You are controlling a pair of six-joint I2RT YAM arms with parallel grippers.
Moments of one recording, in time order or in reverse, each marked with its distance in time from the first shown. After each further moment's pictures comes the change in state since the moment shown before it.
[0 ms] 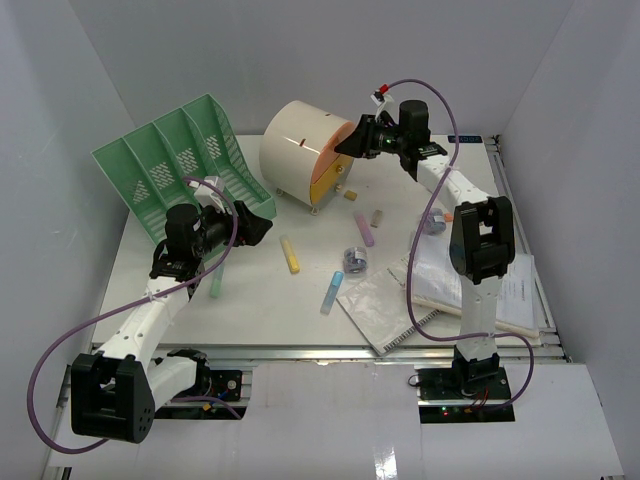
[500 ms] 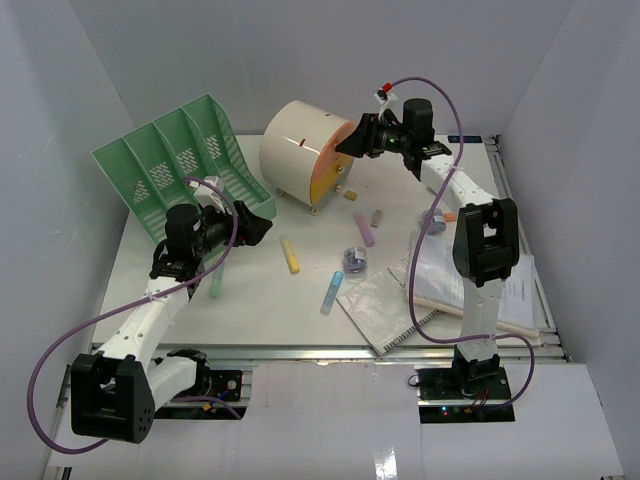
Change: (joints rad) left arm 0.000 -0.001 -0.001 0.000 -0.004 -0.001; right arm -0.011 -0.035 -0.020 -0.017 0.001 -0.031
